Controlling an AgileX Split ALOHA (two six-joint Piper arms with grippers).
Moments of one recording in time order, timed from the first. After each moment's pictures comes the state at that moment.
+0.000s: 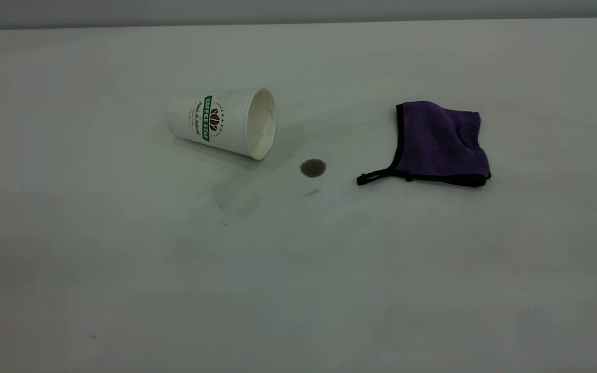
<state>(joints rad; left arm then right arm) -0.02 -0.02 -0.49 0.02 1.13 0.01 0.00 -0.02 -0.47 0.09 1.14 -0.13</state>
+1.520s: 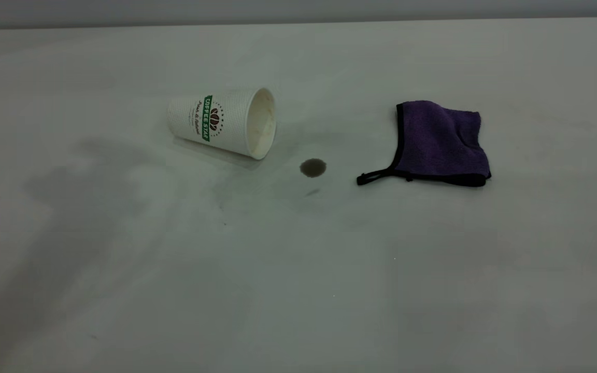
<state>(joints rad) -0.39 1.69 -1.27 0.45 0.82 -0.25 0.00 -0.02 -0.47 0.09 1.14 -0.13</state>
